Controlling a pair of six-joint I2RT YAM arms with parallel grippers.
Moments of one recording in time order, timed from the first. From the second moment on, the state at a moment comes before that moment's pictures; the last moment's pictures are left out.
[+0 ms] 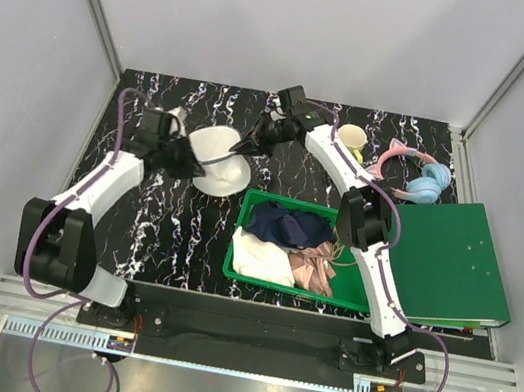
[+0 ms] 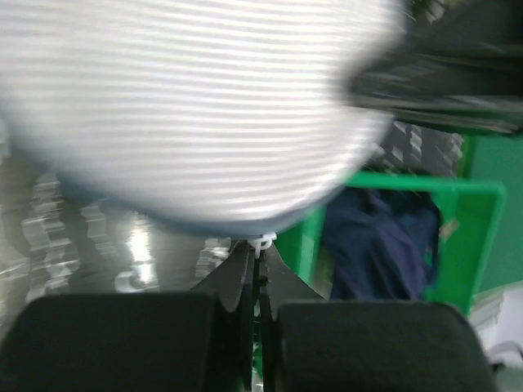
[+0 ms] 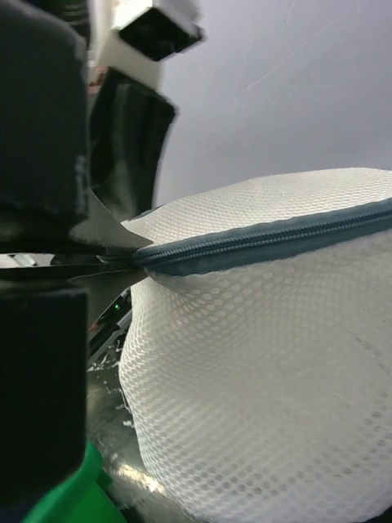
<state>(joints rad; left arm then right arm) -0.17 1.42 1.01 -0.41 0.33 -0.55 0.57 2.52 2.41 -0.74 -0.71 1.06</state>
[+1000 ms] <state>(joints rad) -0.26 1.47 1.04 -0.35 0.42 -0.71 0.55 2.34 2.25 -0.83 -0.64 1.01</state>
